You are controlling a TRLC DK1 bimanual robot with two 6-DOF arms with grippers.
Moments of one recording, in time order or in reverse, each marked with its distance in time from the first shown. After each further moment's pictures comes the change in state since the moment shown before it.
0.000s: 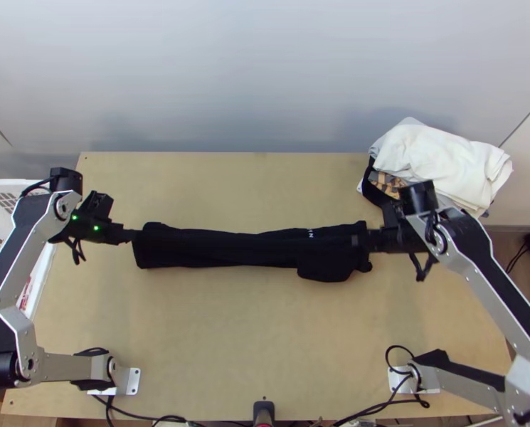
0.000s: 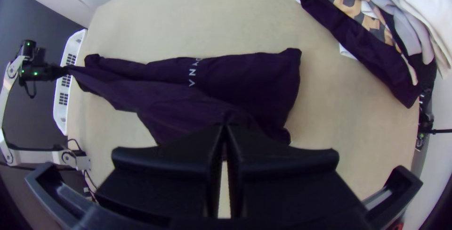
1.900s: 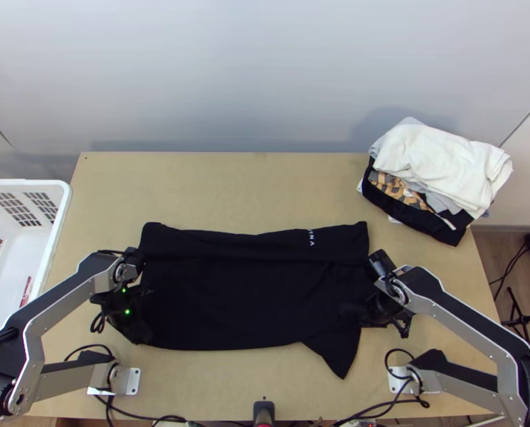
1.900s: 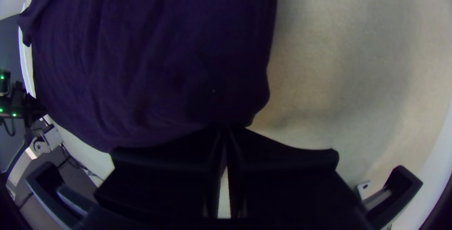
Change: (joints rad) left arm -0.331 -0.112 -0.565 -0.195 -0.187 0.135; right arm 0.172 -0.048 -0.563 0.030 -0.028 0.292
